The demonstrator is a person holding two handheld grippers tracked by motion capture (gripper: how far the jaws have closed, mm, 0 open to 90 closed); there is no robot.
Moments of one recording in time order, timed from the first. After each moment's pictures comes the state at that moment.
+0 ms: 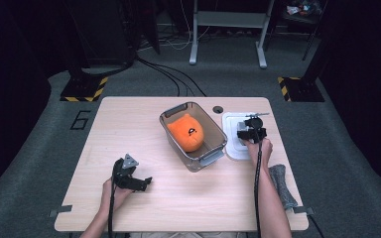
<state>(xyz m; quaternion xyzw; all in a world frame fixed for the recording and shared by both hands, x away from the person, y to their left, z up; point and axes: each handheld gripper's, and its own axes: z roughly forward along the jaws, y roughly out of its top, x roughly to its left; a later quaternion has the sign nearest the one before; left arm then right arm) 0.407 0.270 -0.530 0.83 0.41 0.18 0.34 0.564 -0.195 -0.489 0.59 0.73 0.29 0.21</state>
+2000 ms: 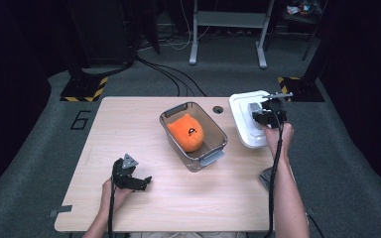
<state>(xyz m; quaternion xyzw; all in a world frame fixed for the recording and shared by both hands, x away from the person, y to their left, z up) 0.406 0.270 -0.530 0.82 0.42 0.19 0.34 0.530 -0.216 -0.371 0.56 0.72 0.33 0.25</state>
